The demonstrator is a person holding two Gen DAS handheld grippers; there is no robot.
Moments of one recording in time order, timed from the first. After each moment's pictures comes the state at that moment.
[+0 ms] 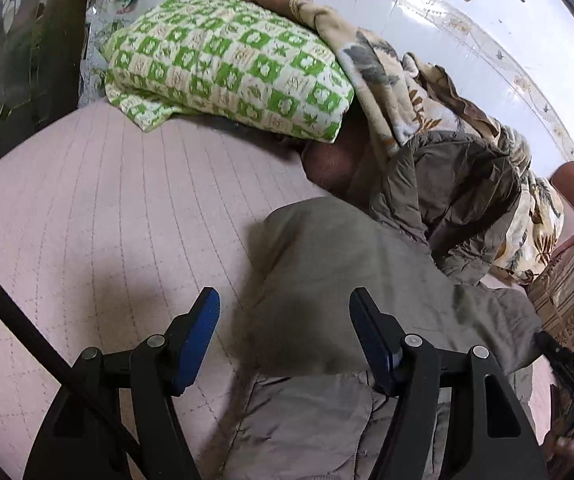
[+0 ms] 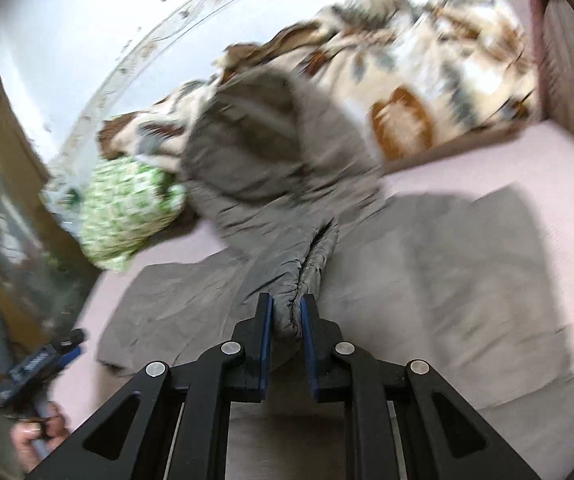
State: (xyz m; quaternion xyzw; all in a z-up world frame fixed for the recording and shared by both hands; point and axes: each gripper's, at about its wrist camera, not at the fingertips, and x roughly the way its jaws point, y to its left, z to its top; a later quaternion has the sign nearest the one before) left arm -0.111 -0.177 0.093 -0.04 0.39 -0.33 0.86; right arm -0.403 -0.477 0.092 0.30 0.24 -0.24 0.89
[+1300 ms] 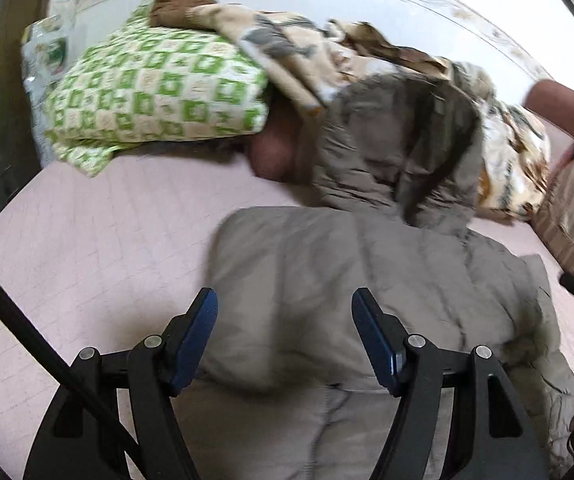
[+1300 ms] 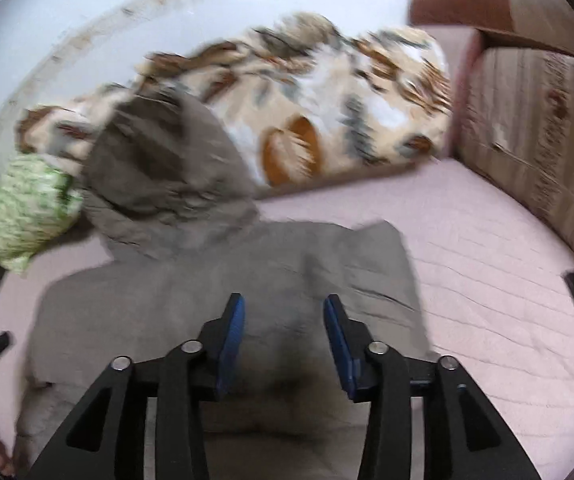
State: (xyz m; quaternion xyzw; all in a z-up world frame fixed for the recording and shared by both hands) left arm -0.169 -0.253 0.091 0.08 0.34 -0.38 0.86; right arm -0.427 -0.495 0.095 0.22 0.27 -0.37 0.86
